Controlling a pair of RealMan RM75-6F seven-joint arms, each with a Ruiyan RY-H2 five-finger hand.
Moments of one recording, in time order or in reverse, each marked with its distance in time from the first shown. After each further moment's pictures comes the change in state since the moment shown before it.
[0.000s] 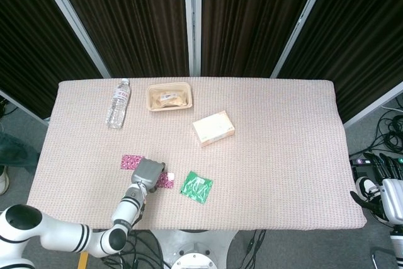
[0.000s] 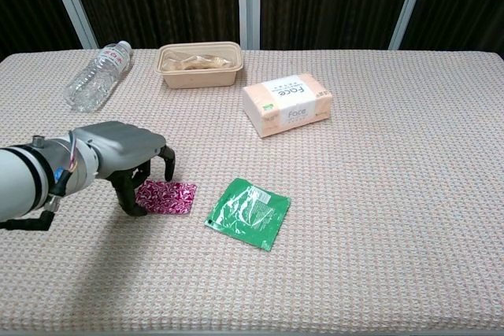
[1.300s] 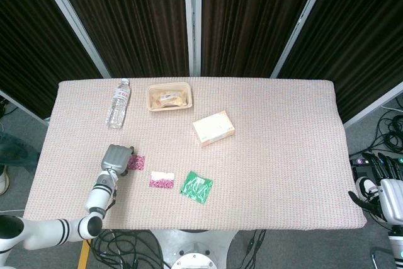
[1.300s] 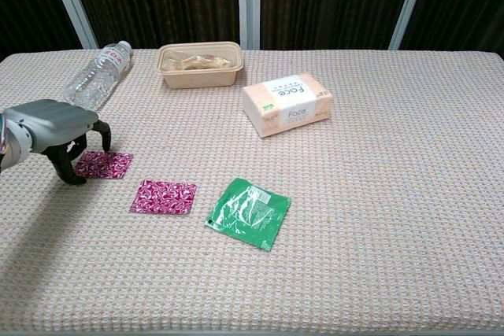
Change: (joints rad) left arm 0.125 0.060 0.039 0.306 0.196 -0.126 -0.203; right arm -0.002 0.010 0.000 -0.038 -0.004 0.010 -0.036
